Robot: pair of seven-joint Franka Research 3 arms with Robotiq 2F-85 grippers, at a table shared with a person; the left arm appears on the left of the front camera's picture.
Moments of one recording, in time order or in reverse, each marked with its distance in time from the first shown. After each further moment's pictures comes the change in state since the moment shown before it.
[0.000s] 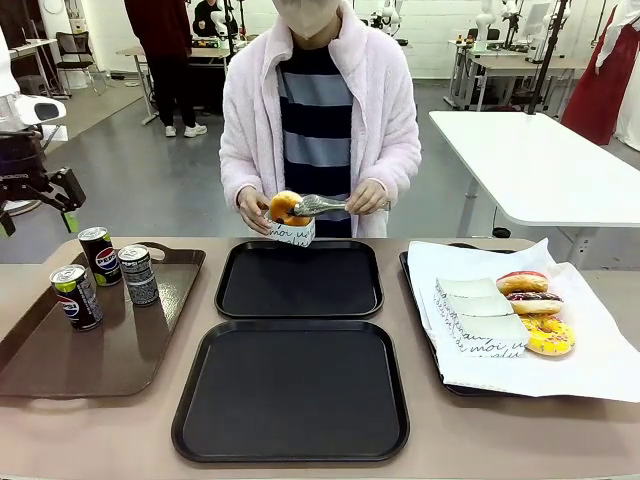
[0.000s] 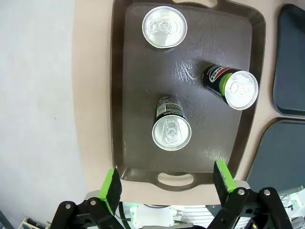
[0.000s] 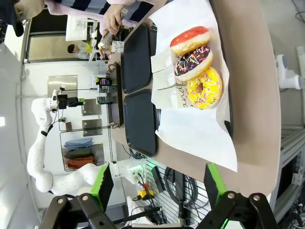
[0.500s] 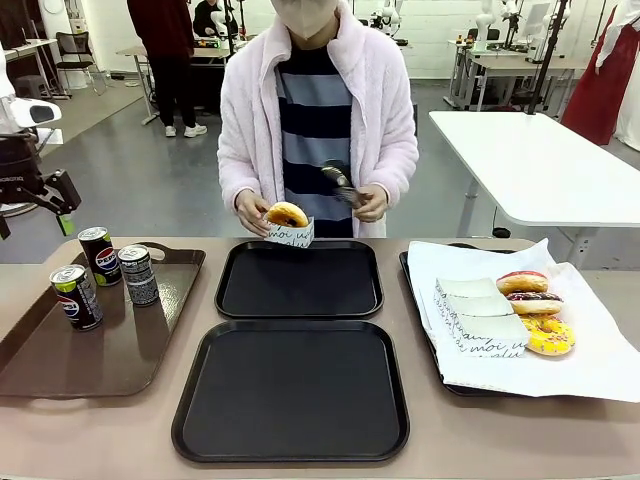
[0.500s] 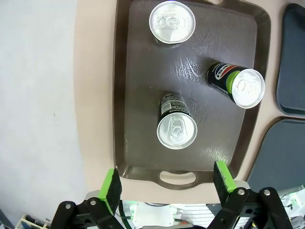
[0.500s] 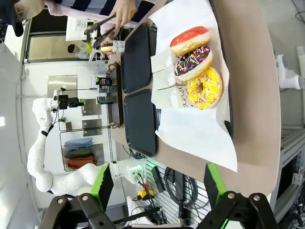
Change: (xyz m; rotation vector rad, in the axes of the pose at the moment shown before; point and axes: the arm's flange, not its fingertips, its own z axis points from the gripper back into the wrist) left arm -0.001 0.006 -0.006 -0.001 0.017 0.010; right arm 0.000 0.000 0.000 0.000 0.000 0.000
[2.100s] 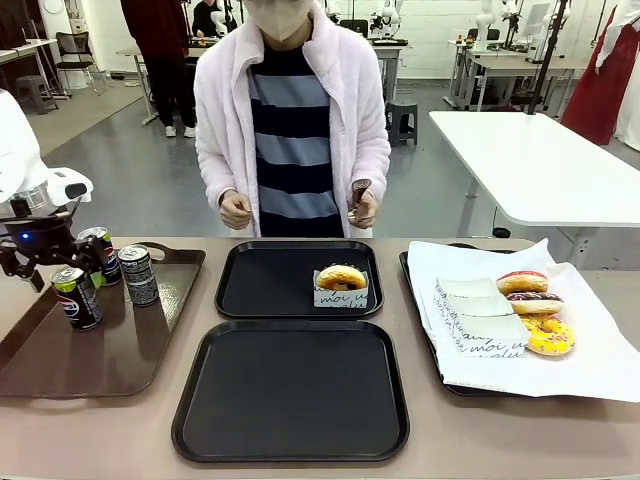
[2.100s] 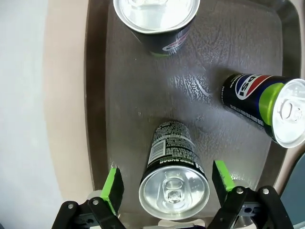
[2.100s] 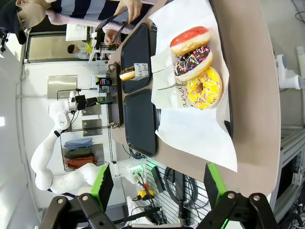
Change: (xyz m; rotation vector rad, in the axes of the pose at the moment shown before) left arm -0.016 -0.014 -0.111 0.026 -0.111 -0.028; right arm 0.000 0.000 0.000 0.000 0.000 0.000
